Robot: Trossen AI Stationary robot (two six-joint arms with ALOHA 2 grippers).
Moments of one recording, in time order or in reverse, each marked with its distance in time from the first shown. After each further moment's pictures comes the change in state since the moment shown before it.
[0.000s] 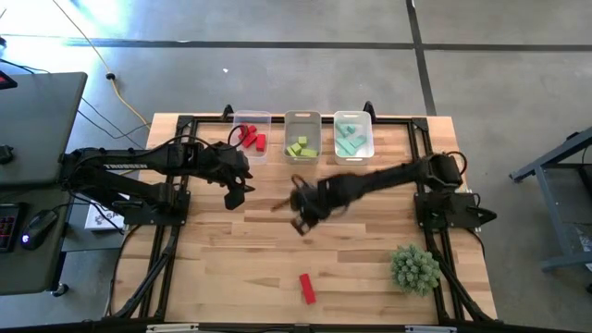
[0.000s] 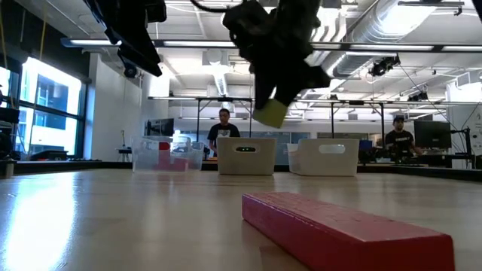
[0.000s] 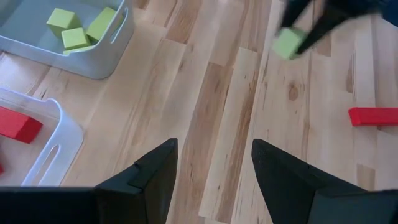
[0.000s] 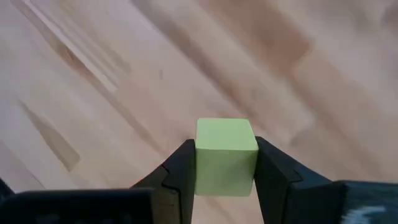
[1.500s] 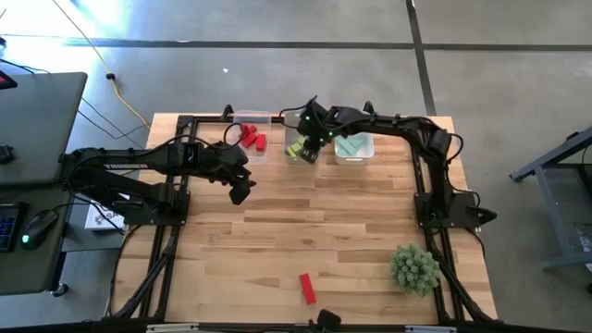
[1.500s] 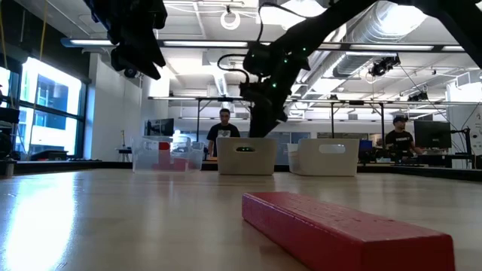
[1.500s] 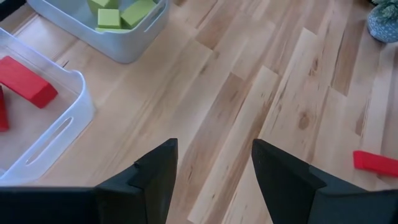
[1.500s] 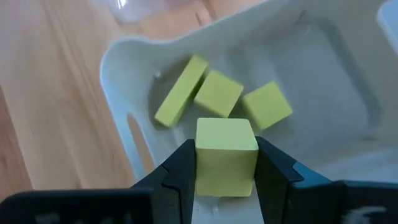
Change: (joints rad) left arm 0.005 0.000 0.000 0.001 -0.081 -0.226; right arm -0.591 0.084 -0.005 0.265 -0.061 -0.980
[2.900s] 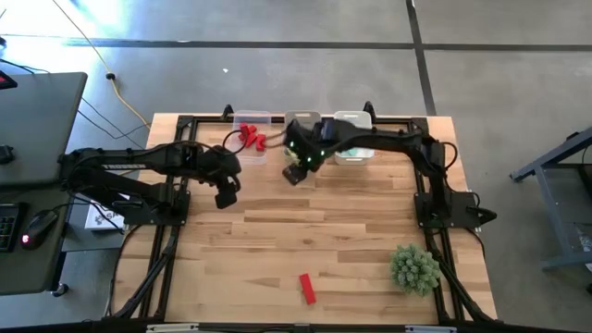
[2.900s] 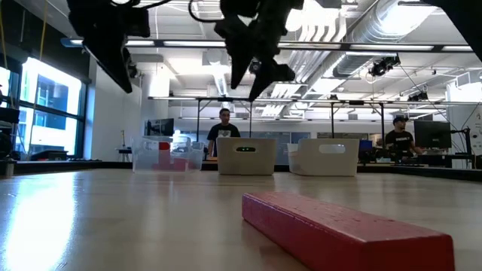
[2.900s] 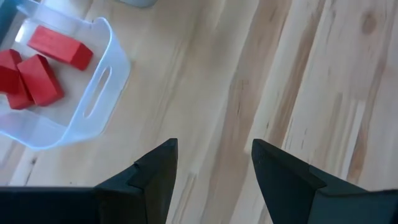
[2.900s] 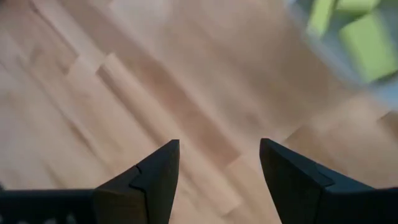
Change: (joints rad) left arm -0.003 -0.015 0.000 -0.251 -0.051 0.226; right arm 0.280 0.012 0.347 -0.464 -0.043 0.656
